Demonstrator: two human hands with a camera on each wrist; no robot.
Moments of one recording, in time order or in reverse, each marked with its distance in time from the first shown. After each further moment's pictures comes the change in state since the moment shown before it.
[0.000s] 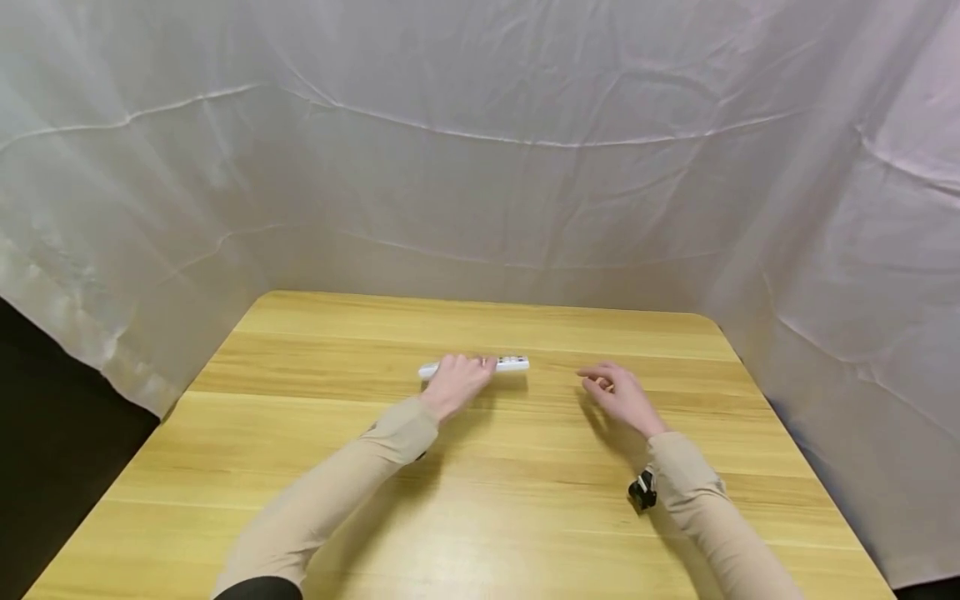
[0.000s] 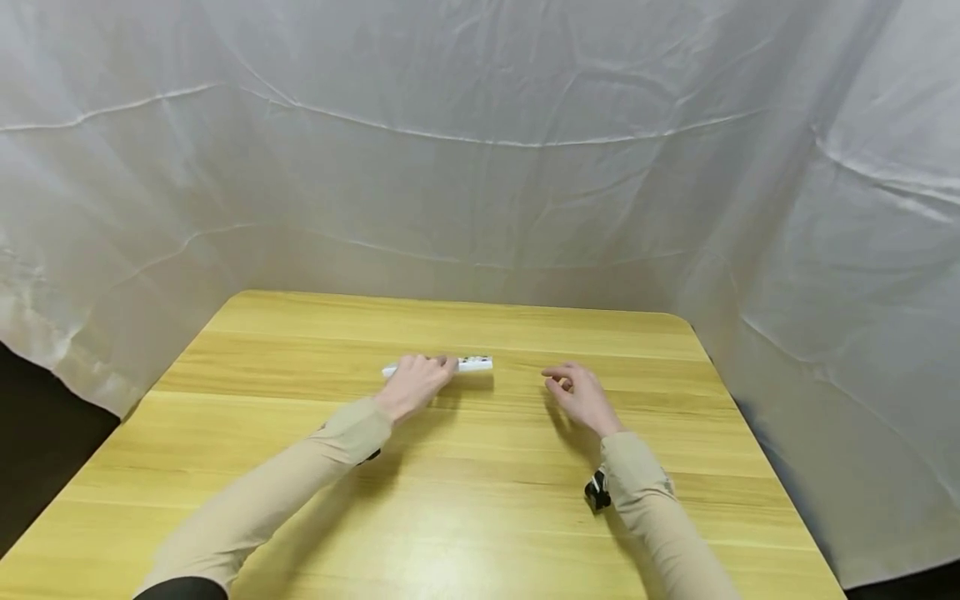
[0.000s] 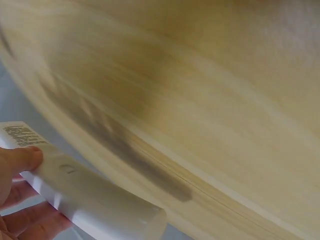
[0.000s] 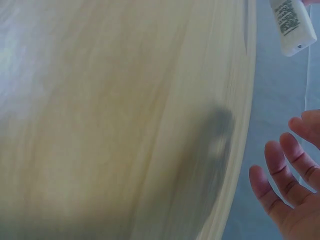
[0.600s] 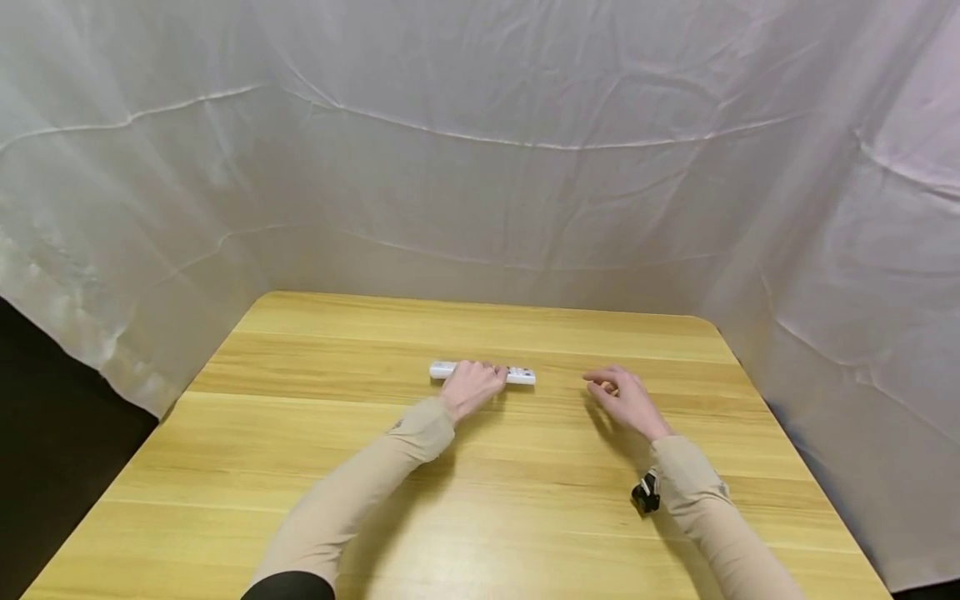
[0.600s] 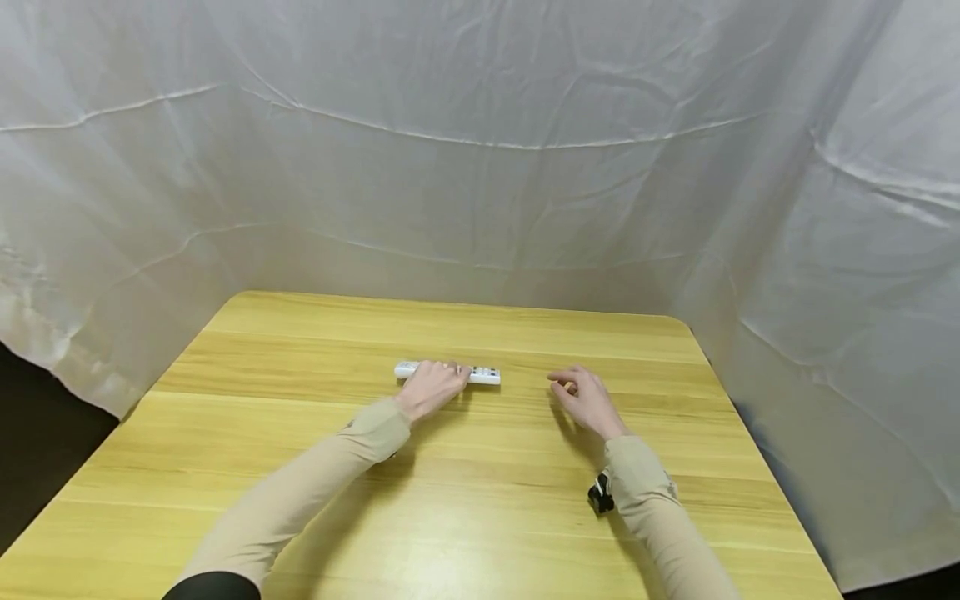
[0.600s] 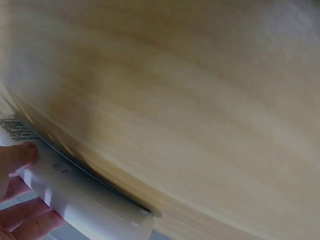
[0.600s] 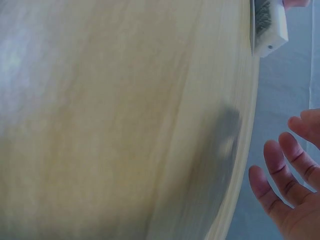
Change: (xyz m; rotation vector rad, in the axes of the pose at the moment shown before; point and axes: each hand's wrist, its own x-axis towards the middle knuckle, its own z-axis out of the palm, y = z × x) left_hand 0.013 0.017 0.024 0.070 -0.048 0.086; right_hand -0.006 0.009 -0.005 -0.041 -0.001 0.022
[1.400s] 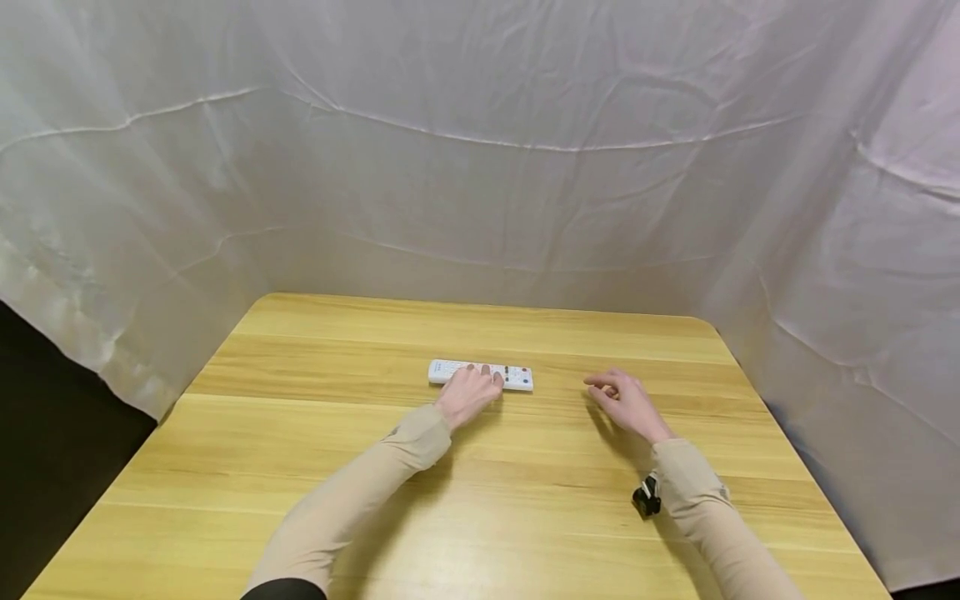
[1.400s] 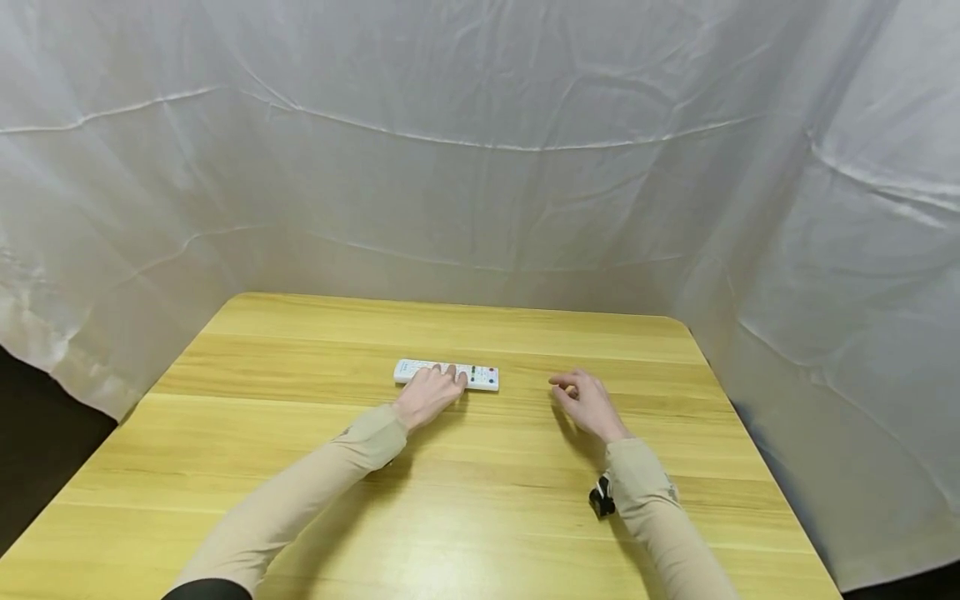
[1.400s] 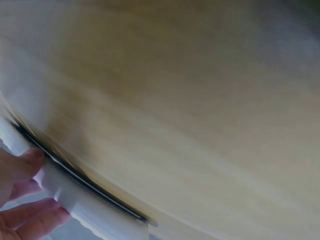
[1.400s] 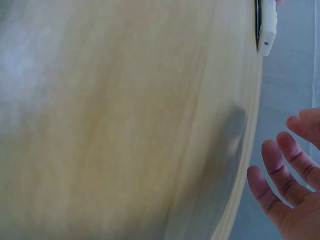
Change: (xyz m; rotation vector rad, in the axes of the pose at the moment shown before) left_hand -0.009 0.006 0.004 0.031 0.017 0.000; right_hand -0.003 0.005 0.002 -0.007 0.003 -0.001
